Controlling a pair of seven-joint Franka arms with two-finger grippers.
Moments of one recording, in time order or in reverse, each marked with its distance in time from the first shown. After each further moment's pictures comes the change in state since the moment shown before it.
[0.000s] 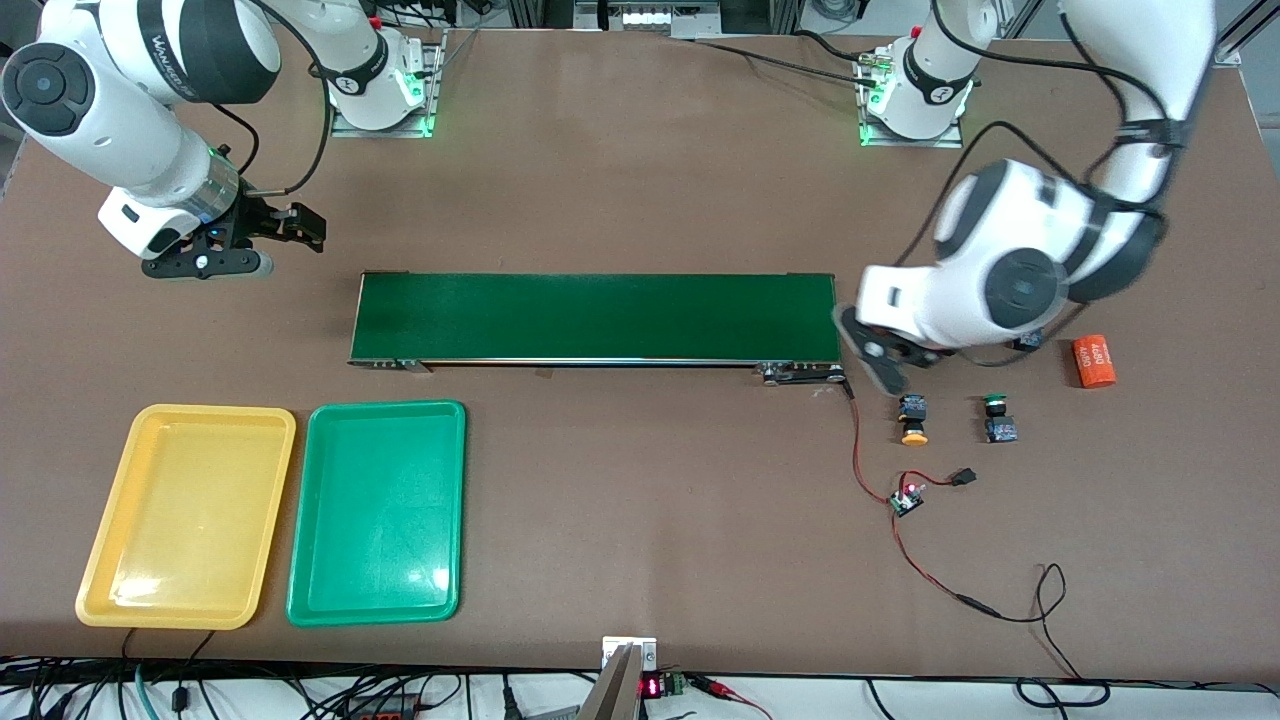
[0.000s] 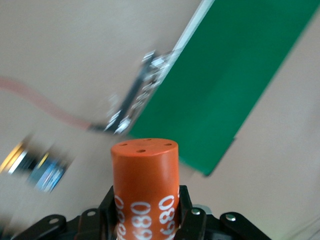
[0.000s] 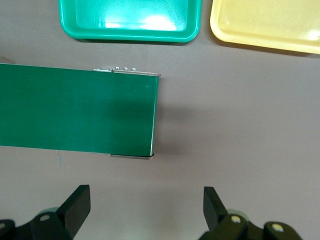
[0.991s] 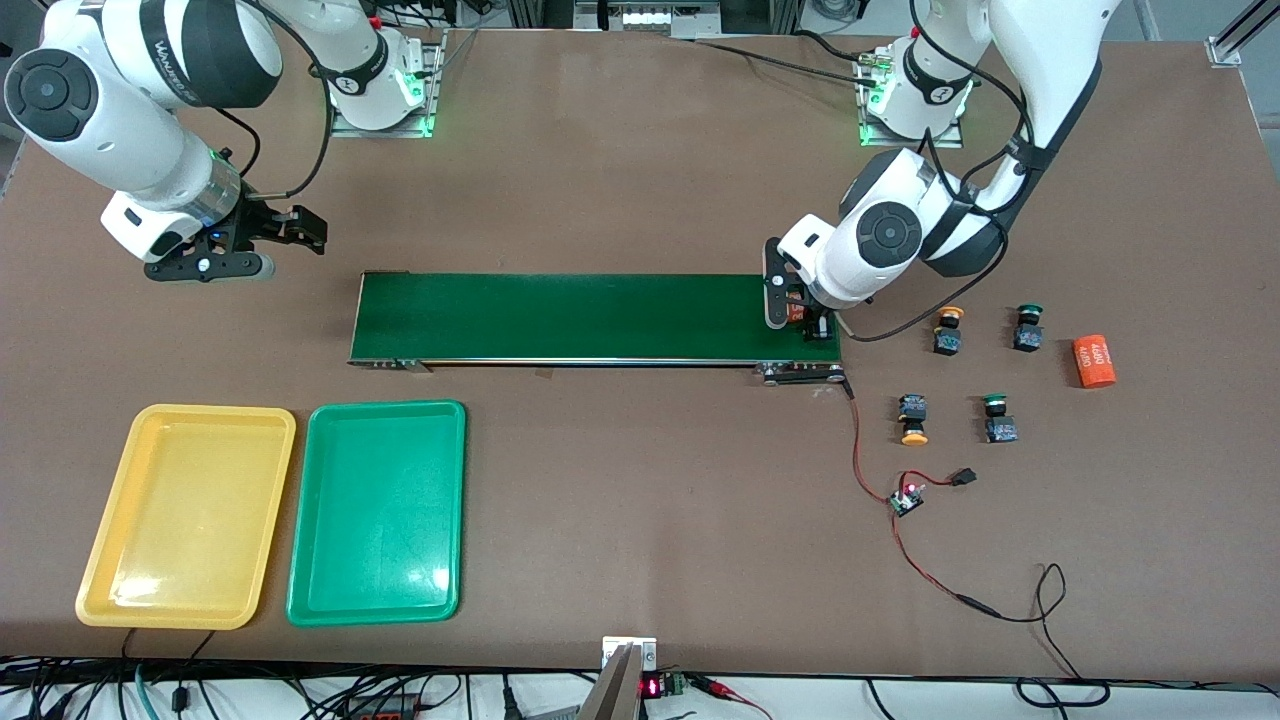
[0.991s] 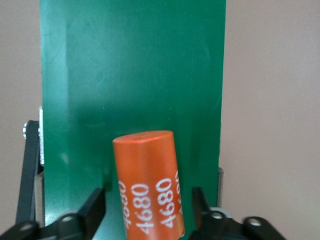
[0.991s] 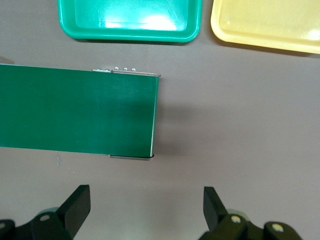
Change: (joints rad) left arm -0.005 0.004 -0.084 -0.321 0.057 0.414 0.325; right arm 0.000 0.006 0.000 0.000 0.000 0.006 0.000
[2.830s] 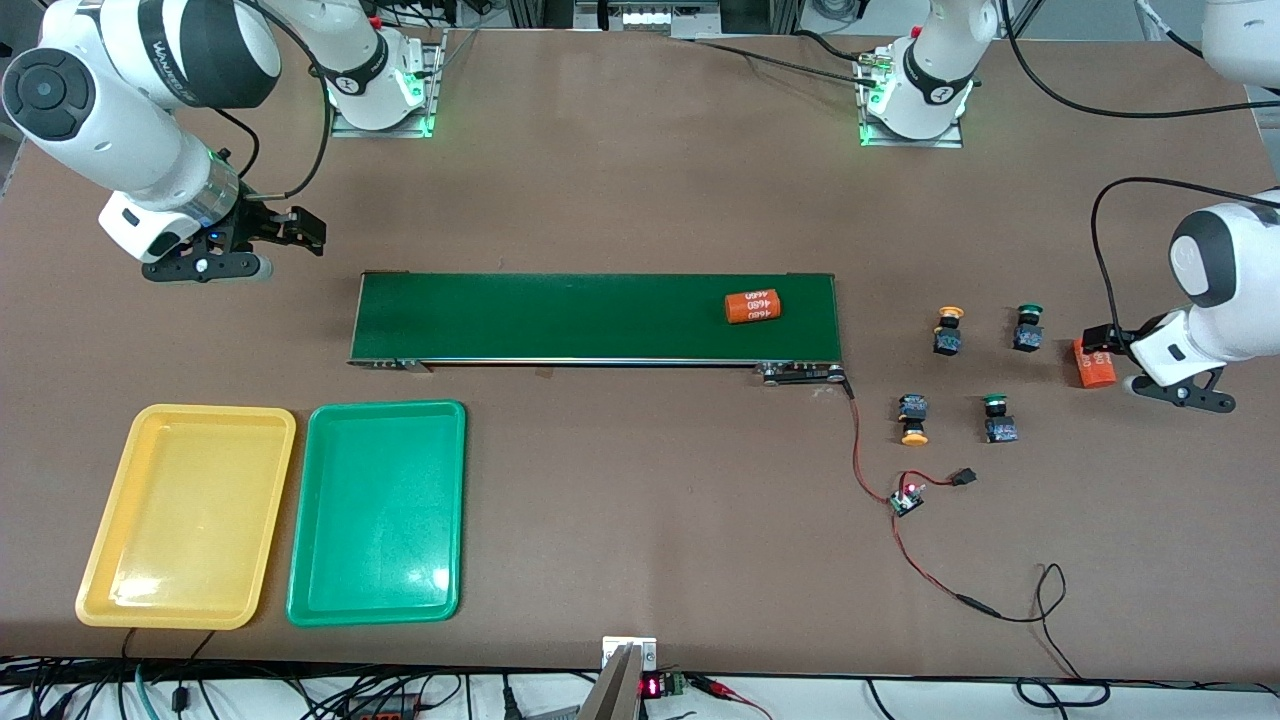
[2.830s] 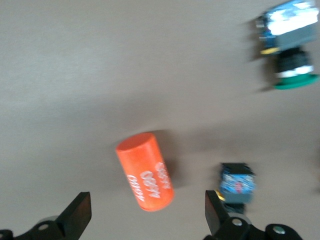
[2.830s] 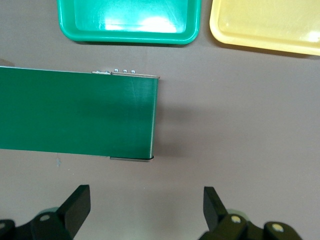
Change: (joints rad) left arm 0.040 0.047 0.802 0.160 0.000 -0.016 -0.483; right arm -0.001 0.001 -0.002 0.001 0.000 0.005 0.000
